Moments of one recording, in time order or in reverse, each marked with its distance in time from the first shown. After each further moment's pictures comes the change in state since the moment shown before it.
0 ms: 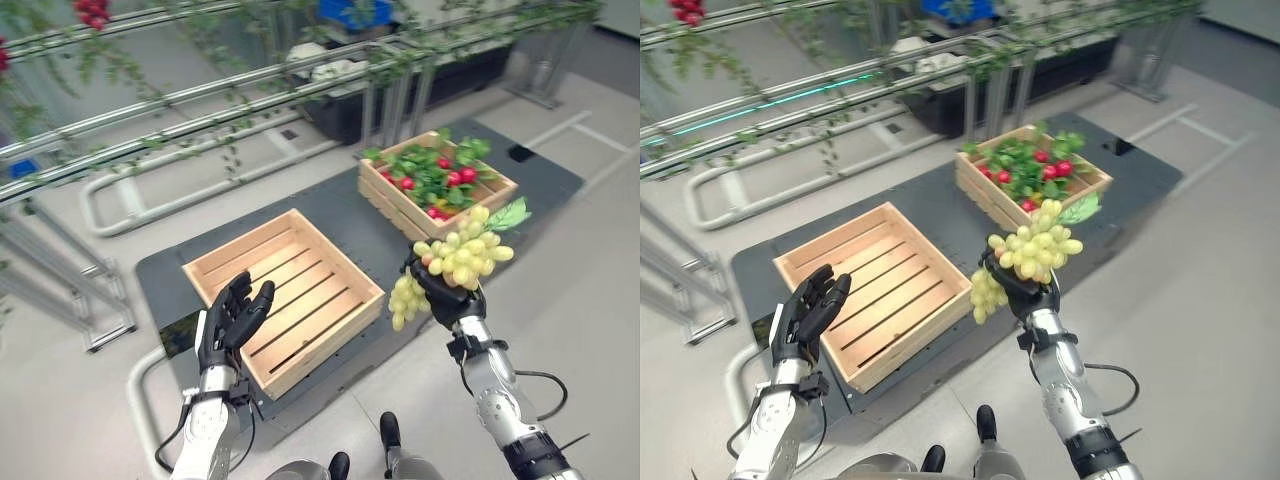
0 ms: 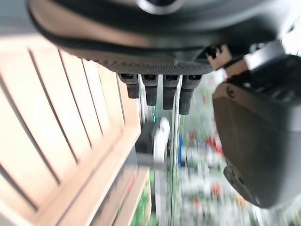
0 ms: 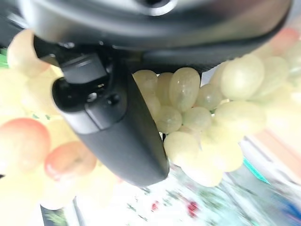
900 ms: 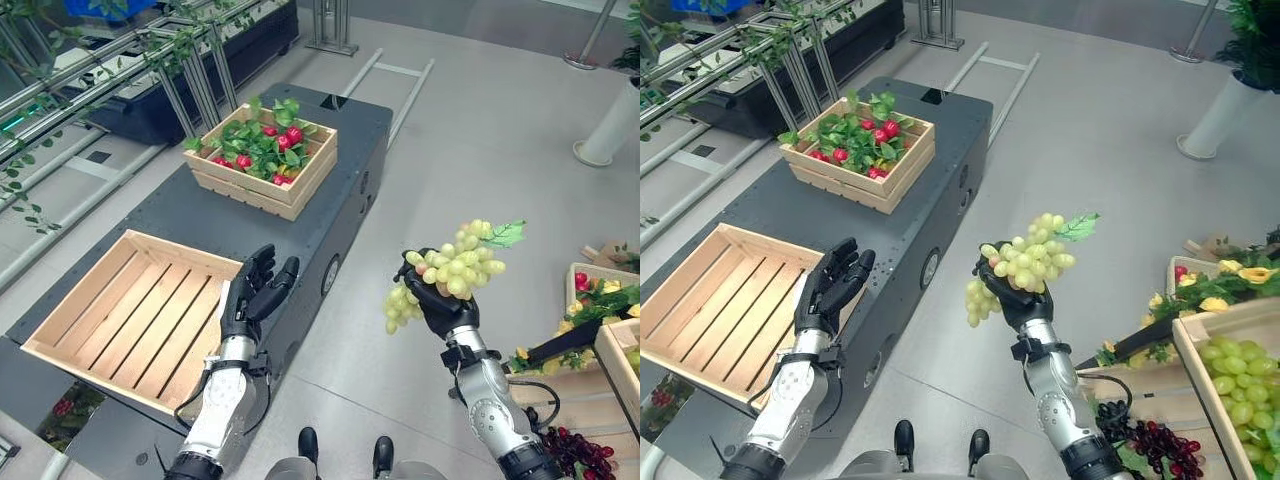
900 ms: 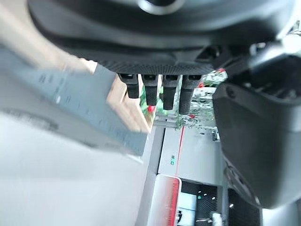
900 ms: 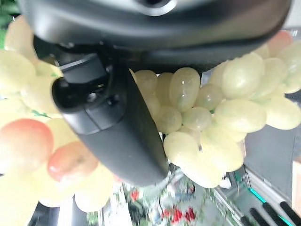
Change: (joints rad) left arm -0.068 -0.065 -0.080 -0.020 -0.107 0.041 0.016; right arm 0.057 -0.055 0.042 0.056 -0.001 0.032 0.016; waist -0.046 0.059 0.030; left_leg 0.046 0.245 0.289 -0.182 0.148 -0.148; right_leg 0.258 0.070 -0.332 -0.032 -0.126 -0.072
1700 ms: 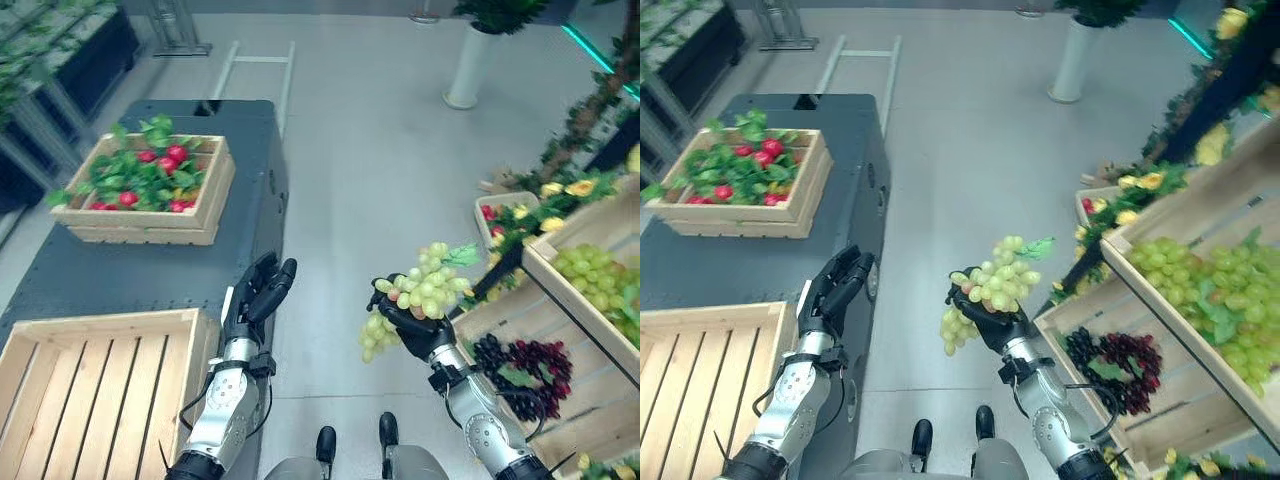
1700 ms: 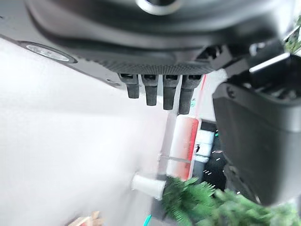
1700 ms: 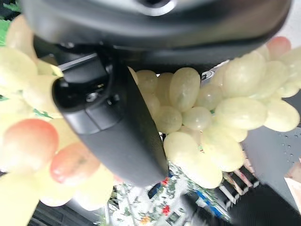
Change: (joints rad) left arm -0.011 0.074 -0.030 0.031 -0.044 0.025 0.039; right arm -0.016 0.010 0.063 -0.007 0.005 0.122 0.166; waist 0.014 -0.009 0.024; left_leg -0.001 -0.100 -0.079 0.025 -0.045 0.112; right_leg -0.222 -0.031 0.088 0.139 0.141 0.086
